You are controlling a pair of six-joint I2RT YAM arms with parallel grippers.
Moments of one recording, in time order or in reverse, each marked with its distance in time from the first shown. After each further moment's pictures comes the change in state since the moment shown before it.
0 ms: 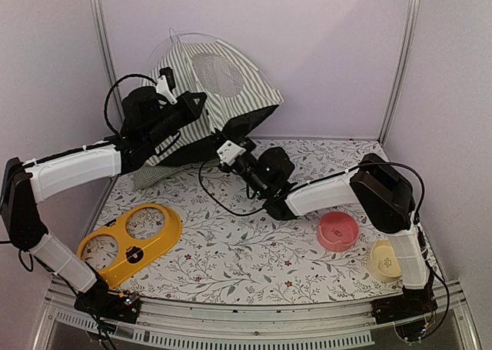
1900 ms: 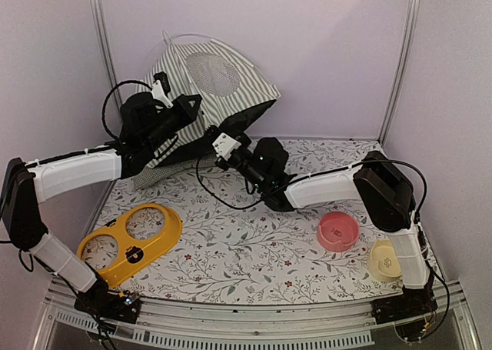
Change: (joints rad) left arm 0.023 0.000 -0.063 0.088 -0.019 -0.027; right arm -0.018 -0.004 0.084 -0.187 -0.046 0.064
